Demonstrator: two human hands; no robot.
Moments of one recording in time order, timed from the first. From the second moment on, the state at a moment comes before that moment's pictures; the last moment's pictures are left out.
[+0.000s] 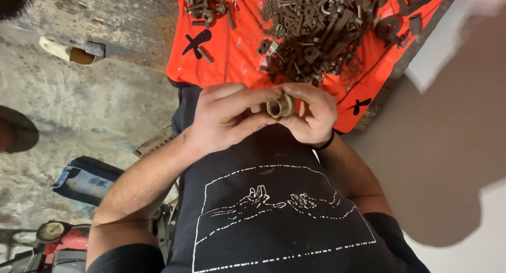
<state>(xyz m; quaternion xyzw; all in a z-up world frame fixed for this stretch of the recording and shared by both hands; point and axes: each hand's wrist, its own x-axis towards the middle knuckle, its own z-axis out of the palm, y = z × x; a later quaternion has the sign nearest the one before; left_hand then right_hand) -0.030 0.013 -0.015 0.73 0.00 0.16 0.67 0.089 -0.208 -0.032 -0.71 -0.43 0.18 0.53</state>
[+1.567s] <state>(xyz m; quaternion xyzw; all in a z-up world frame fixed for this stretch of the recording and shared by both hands) 0.080 0.120 -0.119 0.91 0.07 0.20 0.36 0.172 -0.237 -0.025 -0.89 -0.33 0.13 0.29</state>
